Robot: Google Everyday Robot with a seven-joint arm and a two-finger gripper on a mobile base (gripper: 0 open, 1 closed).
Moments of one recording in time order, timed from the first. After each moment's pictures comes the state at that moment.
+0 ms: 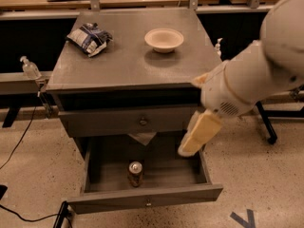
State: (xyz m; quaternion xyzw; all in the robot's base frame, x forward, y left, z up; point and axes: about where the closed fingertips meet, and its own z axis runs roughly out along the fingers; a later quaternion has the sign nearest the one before) arm 0.454 -0.095 0.881 -0.60 0.75 0.08 0.27
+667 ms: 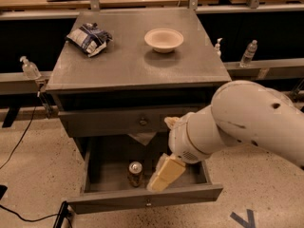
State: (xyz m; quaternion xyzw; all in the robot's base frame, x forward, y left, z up) arm 0.422 -0.030 0.785 -0.58 0.75 0.12 0.28
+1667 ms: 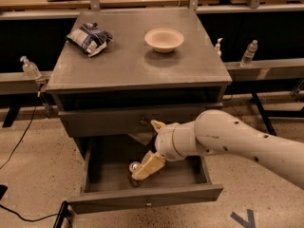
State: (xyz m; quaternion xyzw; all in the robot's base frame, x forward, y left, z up) arm 0.491 0.013 0.697 -0.55 0.72 0.19 0.37
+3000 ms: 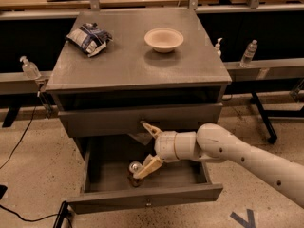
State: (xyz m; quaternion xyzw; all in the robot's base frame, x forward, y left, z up) arm 0.535 0.032 0.623 -0.58 0.61 0.27 0.46
